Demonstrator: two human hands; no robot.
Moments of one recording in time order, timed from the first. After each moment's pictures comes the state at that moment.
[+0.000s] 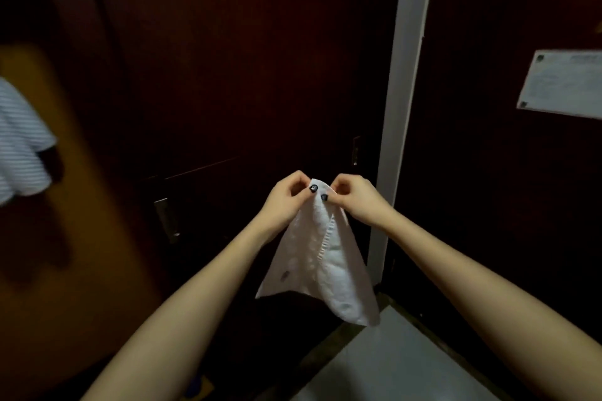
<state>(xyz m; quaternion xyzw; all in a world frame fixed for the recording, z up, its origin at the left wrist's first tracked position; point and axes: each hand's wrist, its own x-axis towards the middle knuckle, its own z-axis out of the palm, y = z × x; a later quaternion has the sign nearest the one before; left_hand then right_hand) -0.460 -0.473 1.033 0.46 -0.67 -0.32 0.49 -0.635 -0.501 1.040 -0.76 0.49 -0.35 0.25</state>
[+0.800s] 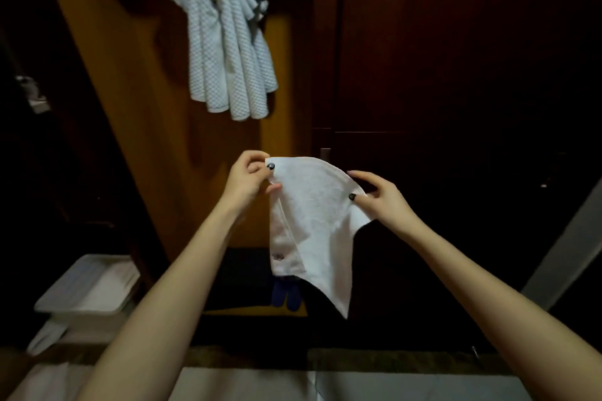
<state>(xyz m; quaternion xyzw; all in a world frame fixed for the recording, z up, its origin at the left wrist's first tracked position) -0.301 -0.256 1.029 0.62 -0.29 -0.17 0.71 -0.500 -0.423 1.010 -0.81 0.25 -0.27 0.46</state>
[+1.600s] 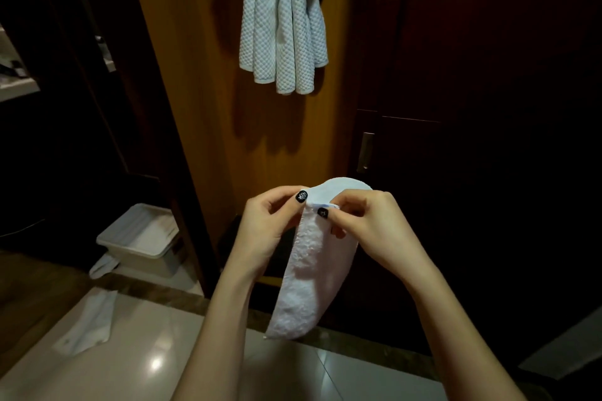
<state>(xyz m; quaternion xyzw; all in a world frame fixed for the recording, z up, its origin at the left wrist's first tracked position) -0.397 -0.190 1.000 0.56 -0.30 -0.16 0.75 -0.500 -0.328 1.029 -0.87 0.10 -0.23 0.43</state>
